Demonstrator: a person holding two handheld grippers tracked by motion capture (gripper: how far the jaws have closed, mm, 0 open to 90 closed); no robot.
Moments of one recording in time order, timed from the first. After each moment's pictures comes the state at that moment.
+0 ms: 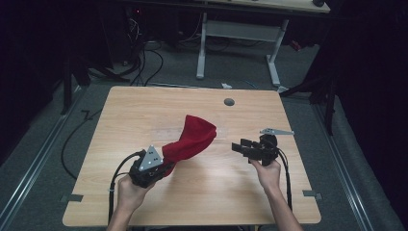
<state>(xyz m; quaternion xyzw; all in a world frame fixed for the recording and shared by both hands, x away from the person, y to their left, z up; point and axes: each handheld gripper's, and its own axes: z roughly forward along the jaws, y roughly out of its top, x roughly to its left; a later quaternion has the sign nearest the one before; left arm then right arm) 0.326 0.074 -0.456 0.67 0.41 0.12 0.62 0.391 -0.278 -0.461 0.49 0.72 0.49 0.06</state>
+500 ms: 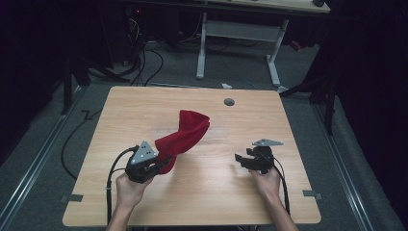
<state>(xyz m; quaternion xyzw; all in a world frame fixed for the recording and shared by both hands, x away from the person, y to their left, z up) 0.338 0.085 -0.449 0.62 0.44 0.10 0.64 0.387 -0.278 -0.511 0.51 0.76 0.37 0.16</state>
